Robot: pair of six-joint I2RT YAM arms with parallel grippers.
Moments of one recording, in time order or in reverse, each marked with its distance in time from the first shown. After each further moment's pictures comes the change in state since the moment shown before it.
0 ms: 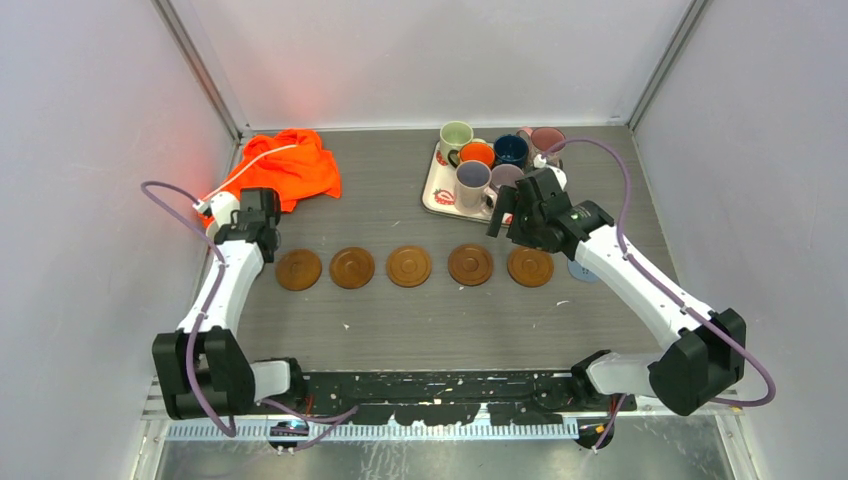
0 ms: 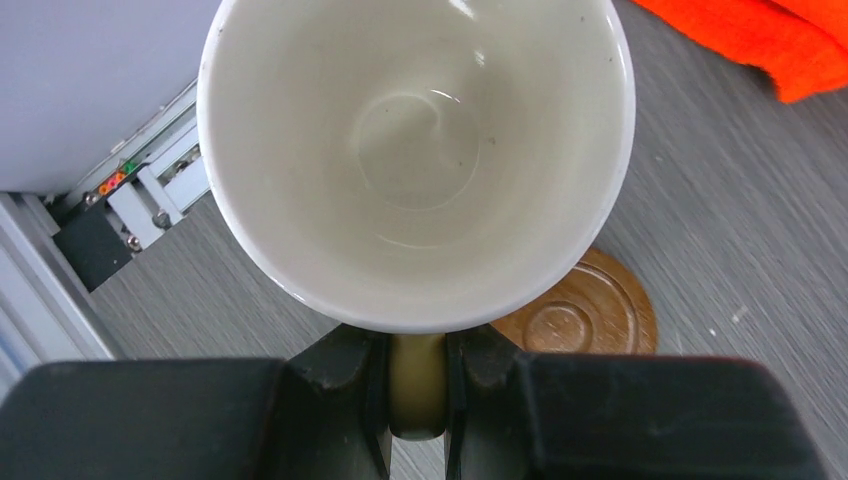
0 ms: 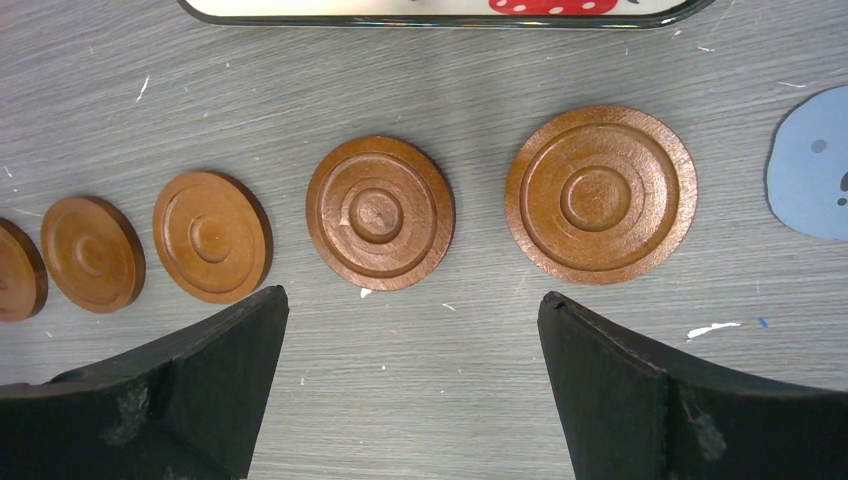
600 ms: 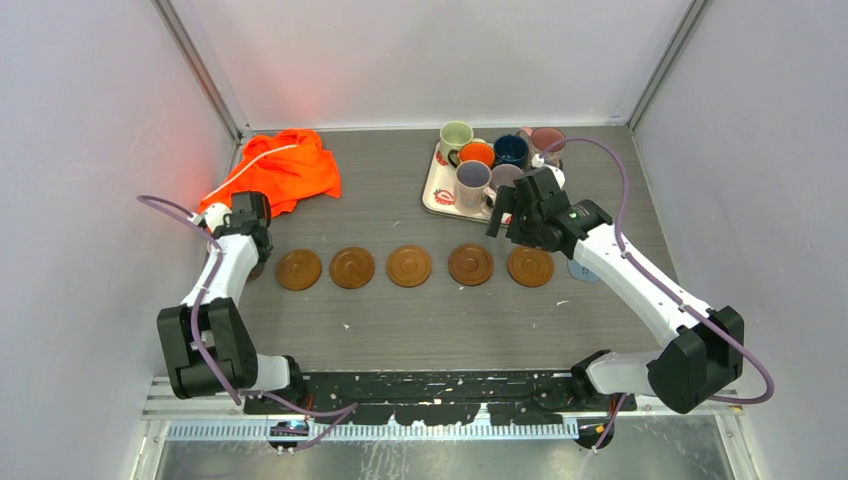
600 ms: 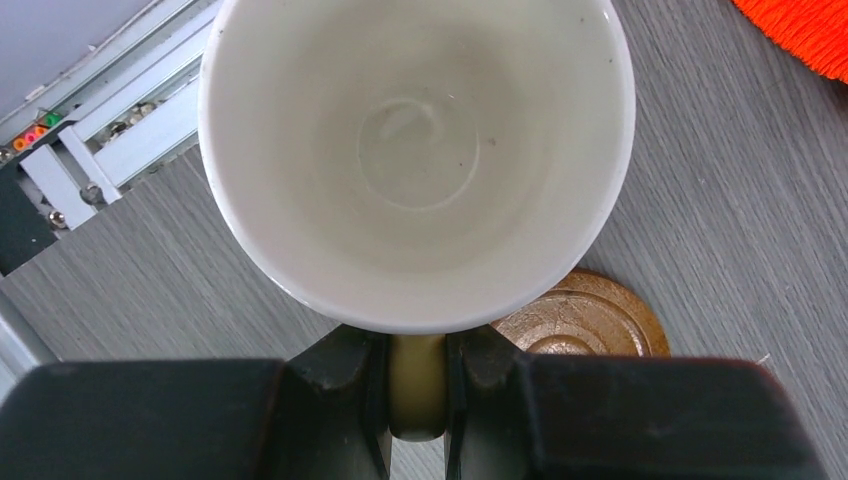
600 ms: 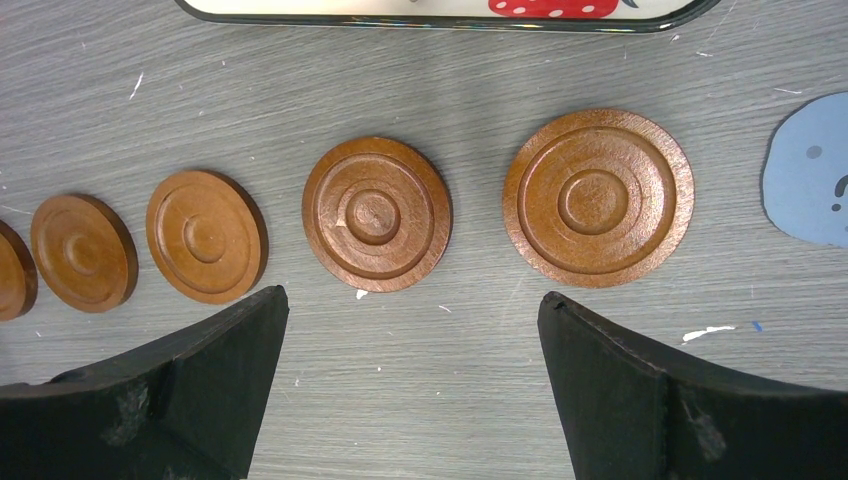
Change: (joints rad) left arm 0.134 0.109 -0.037 0.075 0.116 -0.050; right arm 0.011 0.011 0.010 -0.001 0.003 -0.013
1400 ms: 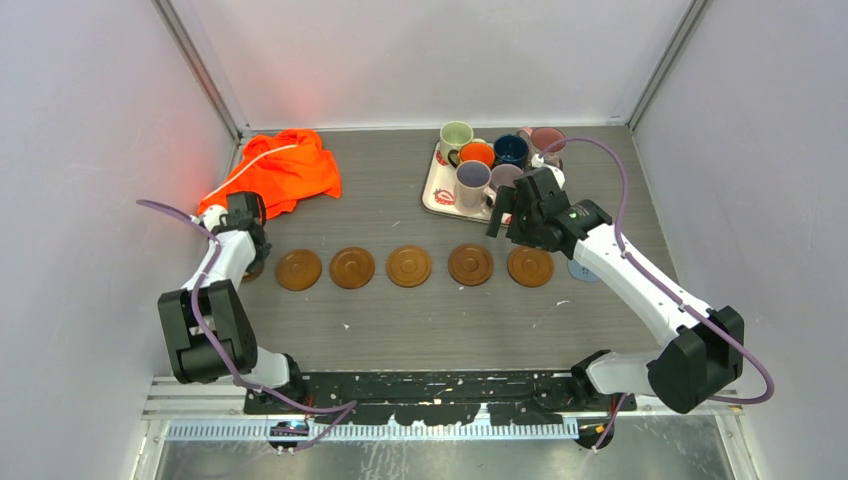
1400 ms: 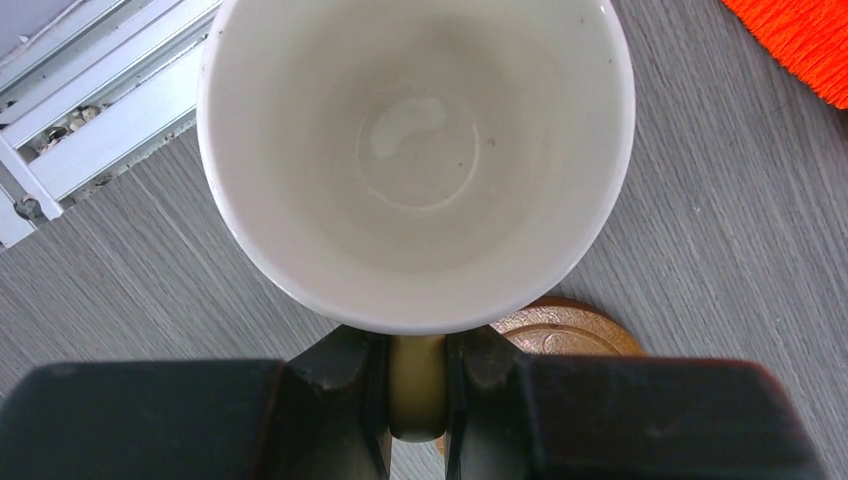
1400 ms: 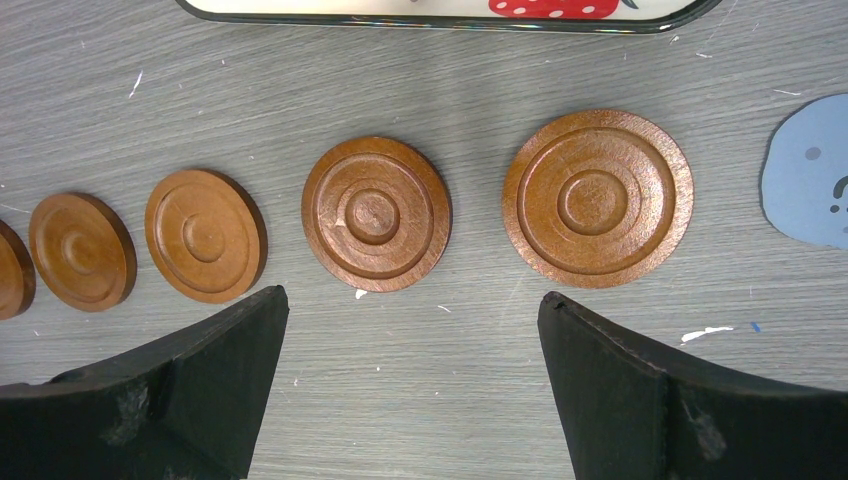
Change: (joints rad) left arm 0.052 0.089 -0.002 0.086 0.074 -0.001; right arm 0.001 0.000 0.000 0.000 0.000 -0.005
